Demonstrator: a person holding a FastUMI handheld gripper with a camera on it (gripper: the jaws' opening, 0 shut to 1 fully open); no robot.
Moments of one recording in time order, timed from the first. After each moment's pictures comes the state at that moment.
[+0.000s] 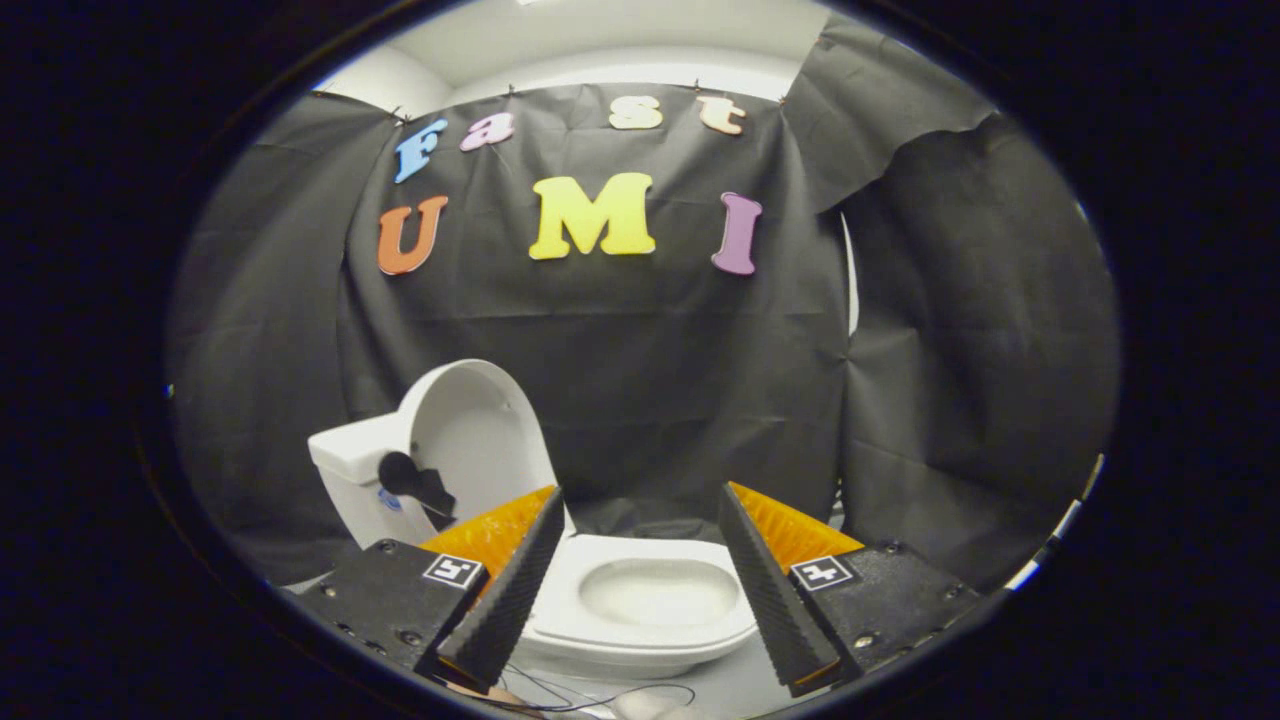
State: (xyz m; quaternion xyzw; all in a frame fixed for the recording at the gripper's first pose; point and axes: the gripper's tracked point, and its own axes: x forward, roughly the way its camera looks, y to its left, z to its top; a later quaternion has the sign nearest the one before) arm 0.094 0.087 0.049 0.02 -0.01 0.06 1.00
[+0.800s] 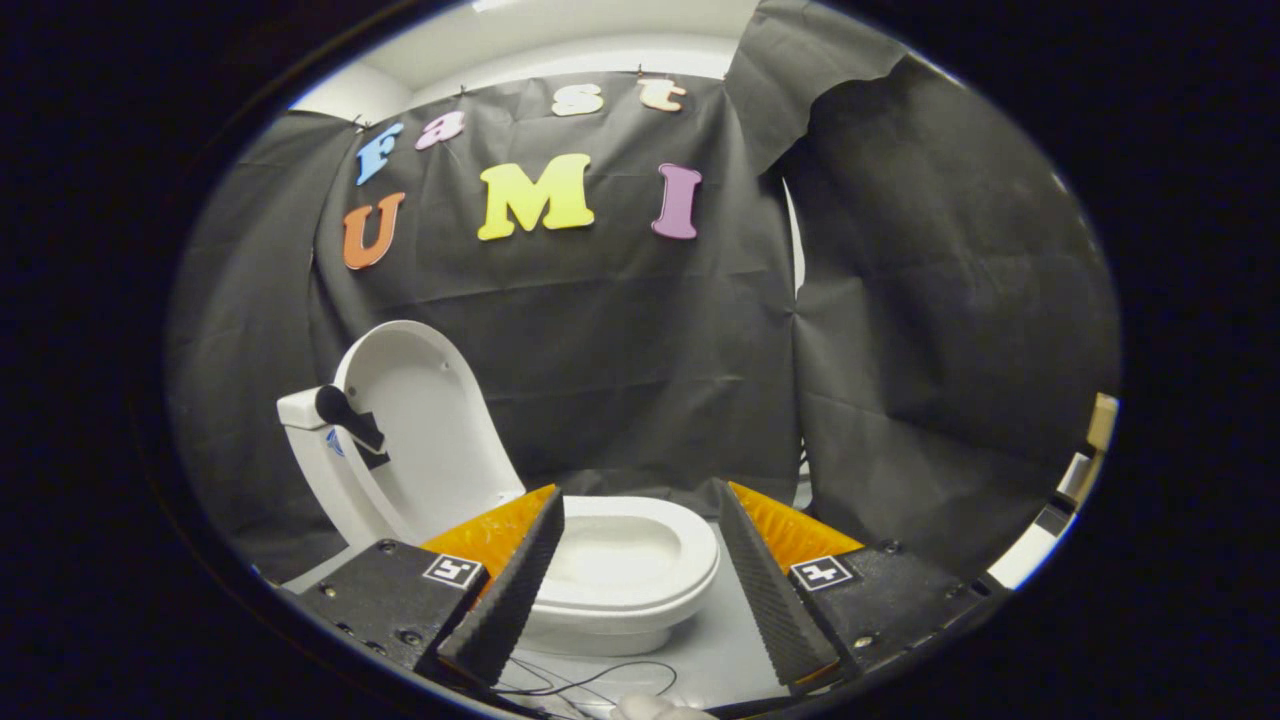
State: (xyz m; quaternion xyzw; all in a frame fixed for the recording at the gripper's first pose) arm 0.081 0.004 -0.011 0.06 0.02 0.04 1.00
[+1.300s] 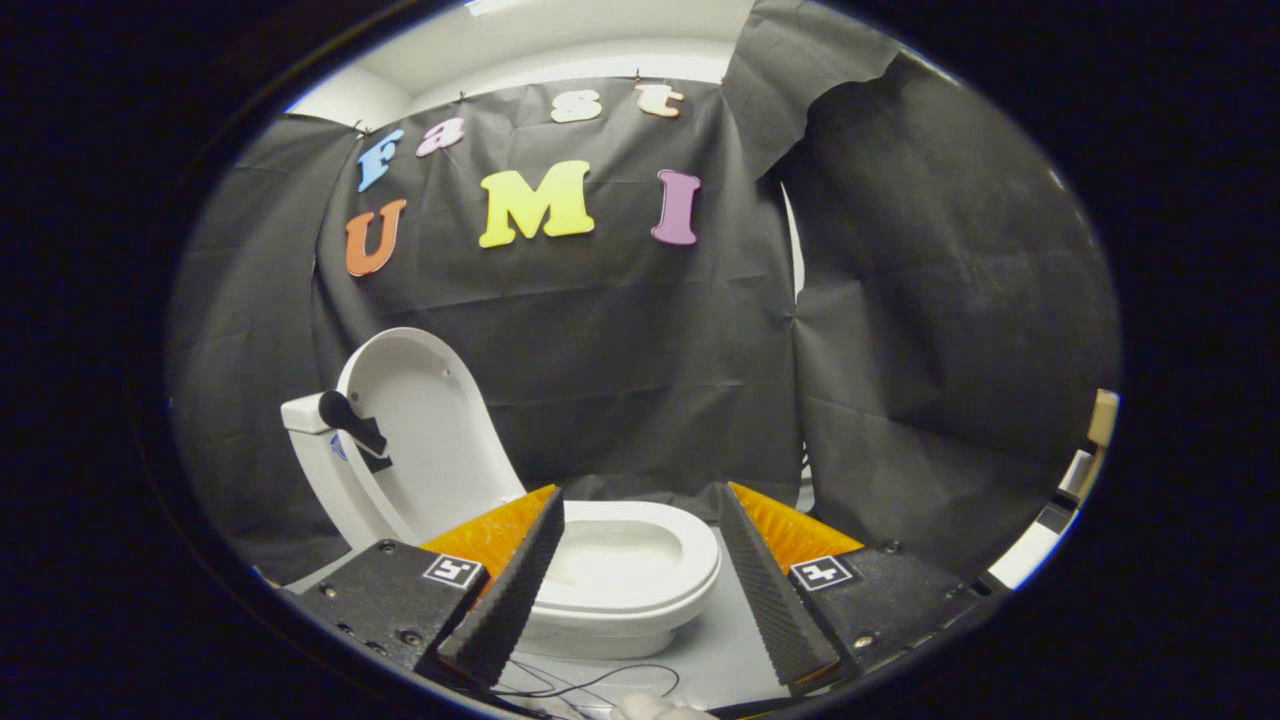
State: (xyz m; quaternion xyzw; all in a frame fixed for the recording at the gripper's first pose) arm 0.080 0.000 -0.010 0.06 0.01 0.05 1.00
